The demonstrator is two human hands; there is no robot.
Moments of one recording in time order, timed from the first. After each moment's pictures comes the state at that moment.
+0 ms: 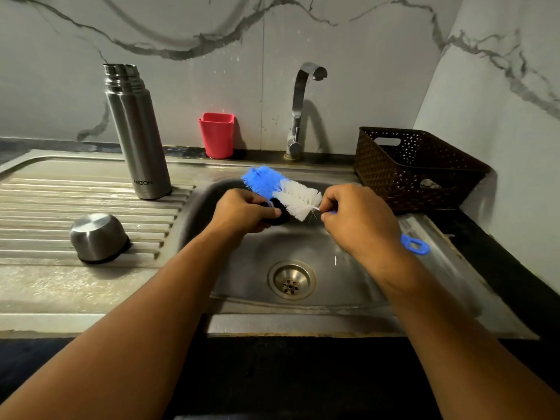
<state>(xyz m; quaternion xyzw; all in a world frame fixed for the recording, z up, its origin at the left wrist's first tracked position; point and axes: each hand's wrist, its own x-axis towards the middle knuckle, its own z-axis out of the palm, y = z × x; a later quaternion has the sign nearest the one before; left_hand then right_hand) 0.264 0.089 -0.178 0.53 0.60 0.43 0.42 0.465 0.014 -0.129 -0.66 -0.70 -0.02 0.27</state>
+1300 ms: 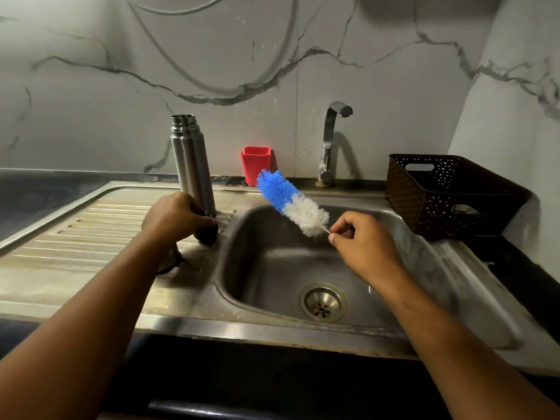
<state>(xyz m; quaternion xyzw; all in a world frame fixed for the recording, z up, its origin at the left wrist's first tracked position) 0.114 0.052 -0.118 0.59 0.77 0.23 0.05 0.452 0.025 -0.153 -0.58 -0.69 0.14 0.41</state>
